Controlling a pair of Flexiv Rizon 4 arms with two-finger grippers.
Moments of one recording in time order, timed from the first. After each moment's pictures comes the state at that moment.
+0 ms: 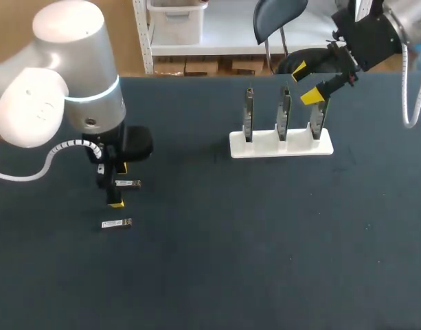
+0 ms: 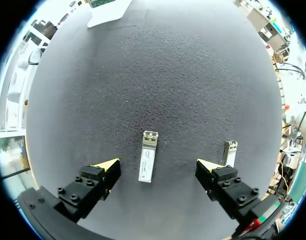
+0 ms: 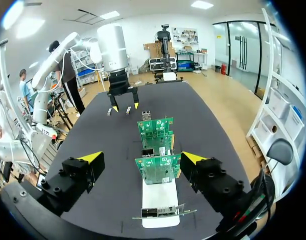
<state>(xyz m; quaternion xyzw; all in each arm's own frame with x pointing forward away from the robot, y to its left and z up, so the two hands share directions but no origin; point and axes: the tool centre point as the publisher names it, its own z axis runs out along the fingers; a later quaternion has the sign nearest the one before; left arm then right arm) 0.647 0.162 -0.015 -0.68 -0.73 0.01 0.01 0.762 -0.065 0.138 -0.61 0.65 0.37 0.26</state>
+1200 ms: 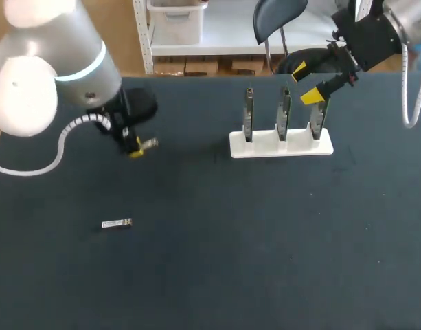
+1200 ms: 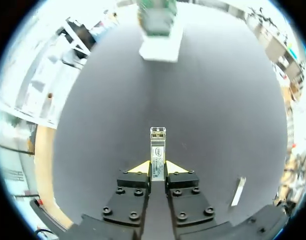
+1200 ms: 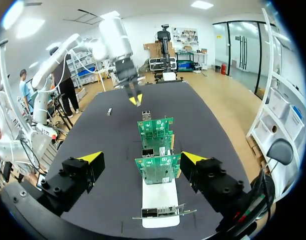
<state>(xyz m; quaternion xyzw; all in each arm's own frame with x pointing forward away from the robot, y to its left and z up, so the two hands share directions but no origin) 0.721 0.119 0.039 -0.60 -0.79 0.03 -0.14 0.762 -0.065 0.138 -0.61 0.65 0.37 0.26</state>
